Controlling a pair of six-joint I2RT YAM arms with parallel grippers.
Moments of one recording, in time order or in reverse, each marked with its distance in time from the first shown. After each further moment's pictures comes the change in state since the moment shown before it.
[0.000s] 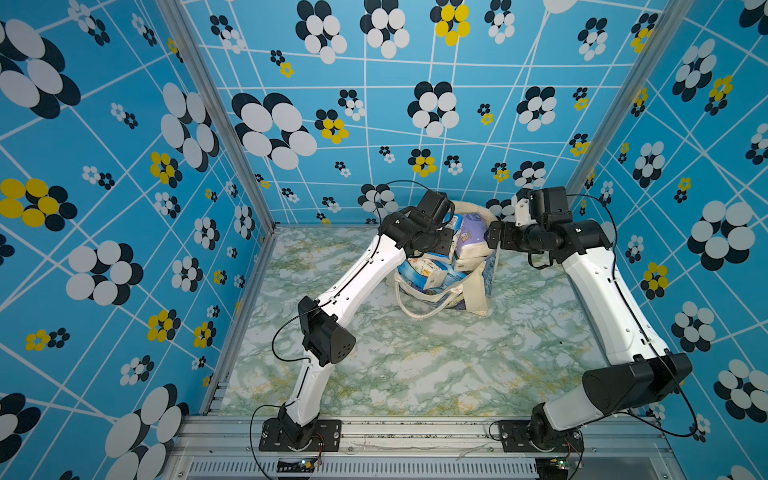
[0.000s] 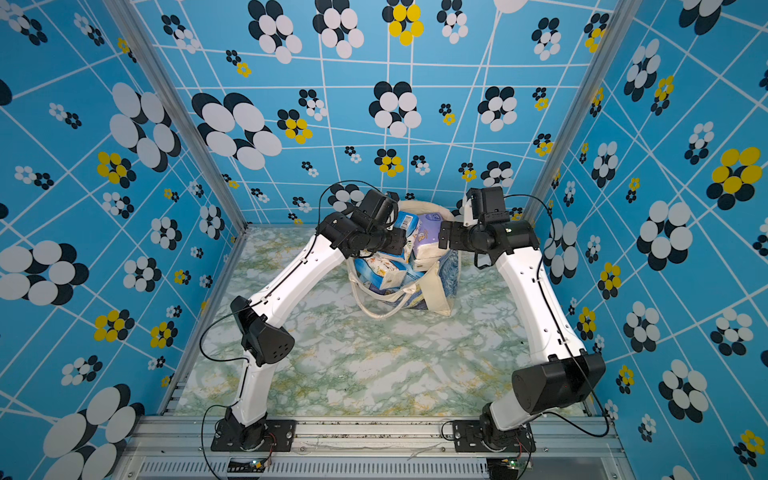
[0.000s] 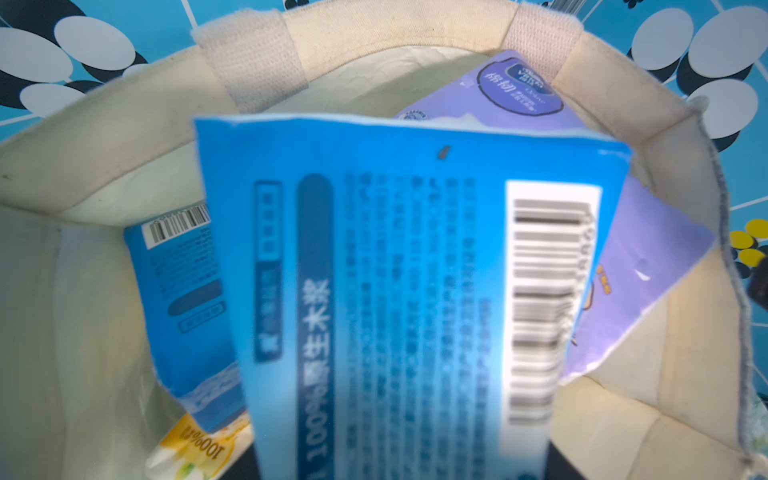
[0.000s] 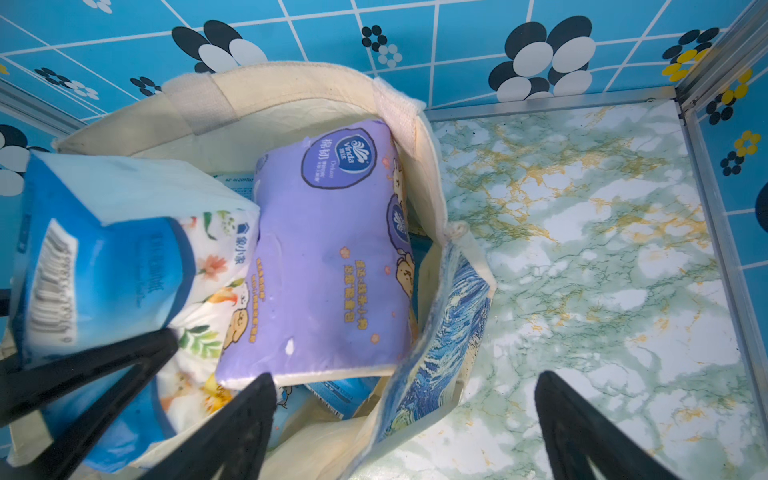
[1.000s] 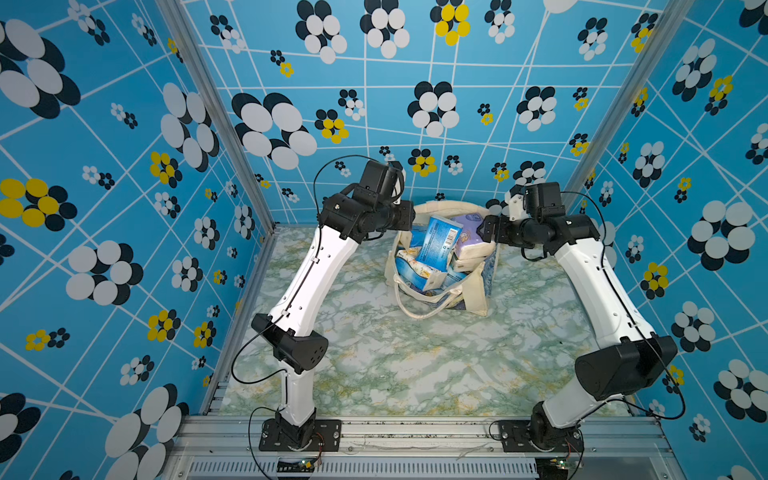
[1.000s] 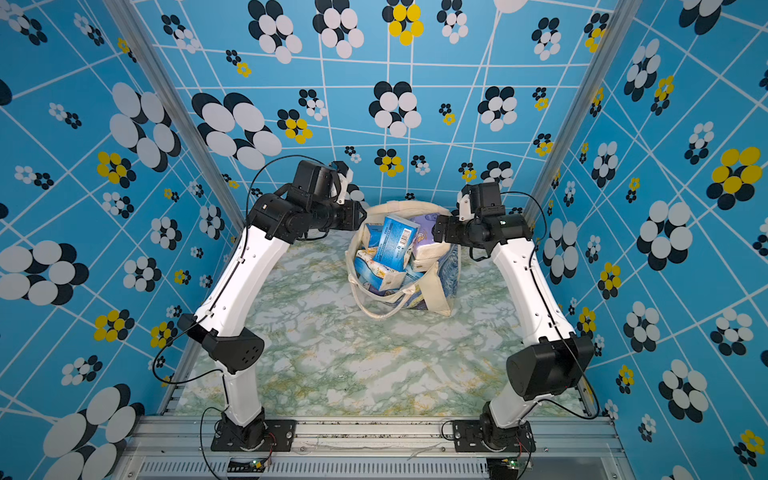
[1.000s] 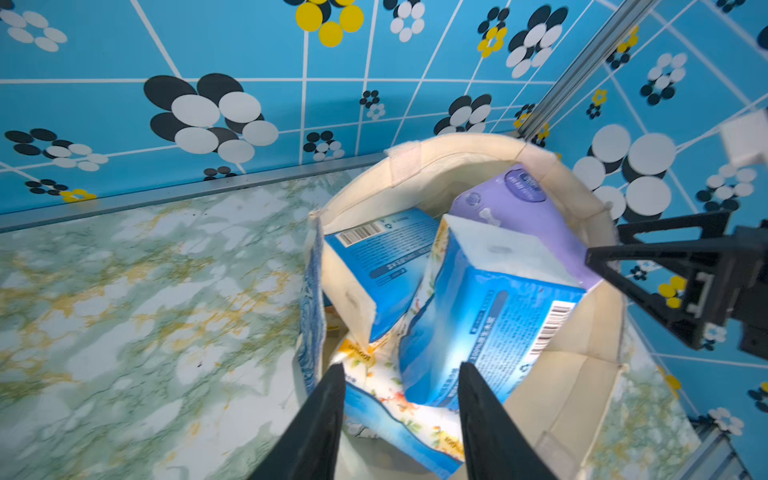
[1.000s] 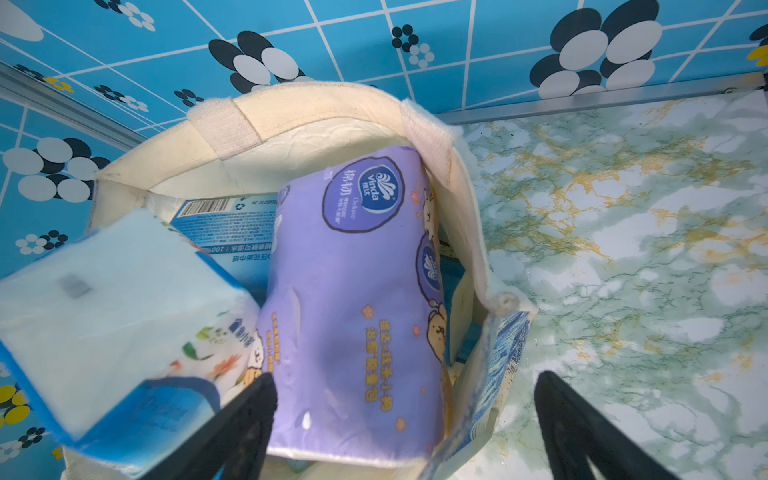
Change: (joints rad) left arm 0.201 -0.216 -0.005 -0.098 0.124 -0.002; right arm -0.023 0.081 0.044 0.044 -0.111 0.026
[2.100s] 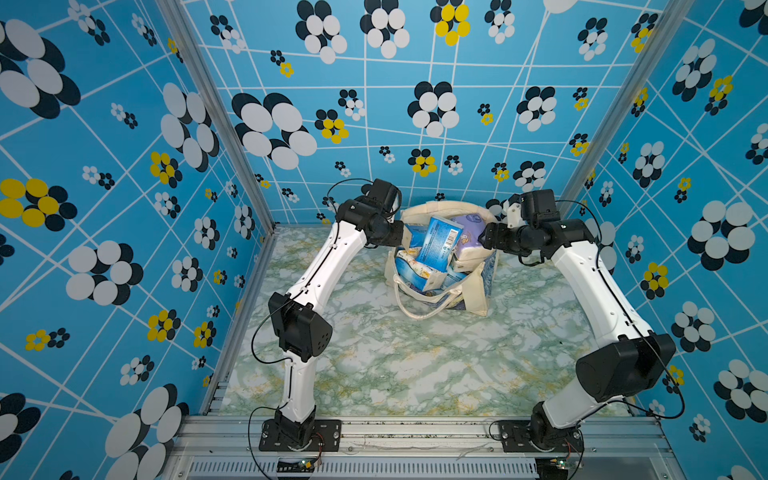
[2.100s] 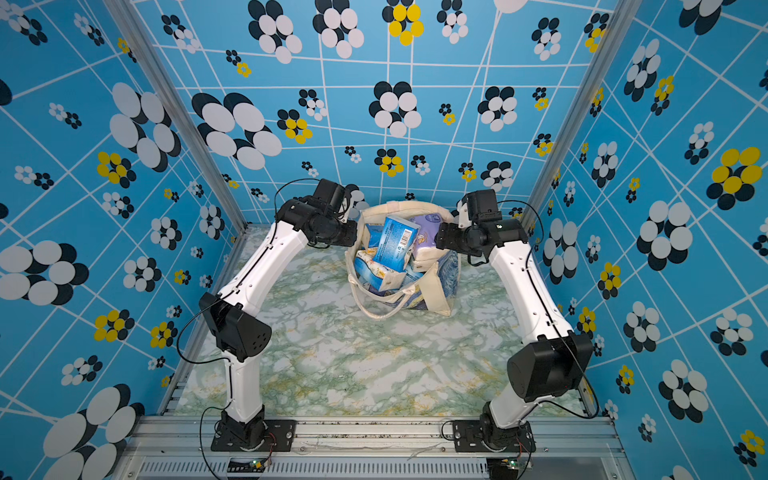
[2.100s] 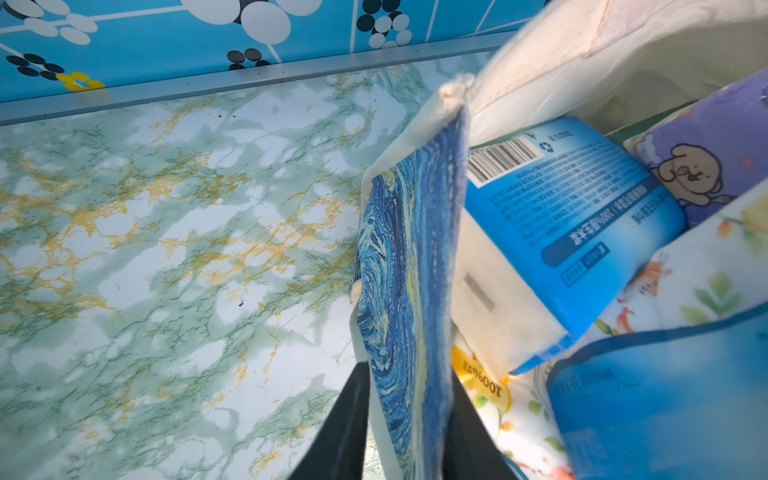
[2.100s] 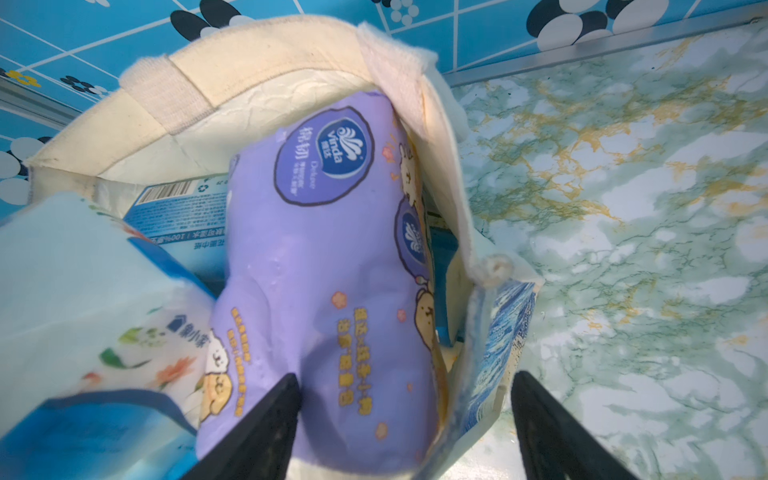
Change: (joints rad) left arm 0.072 0.097 -0.184 0.019 -0.008 0.049; right arm -0.001 -0.028 -0.107 0.014 -0.003 0.056
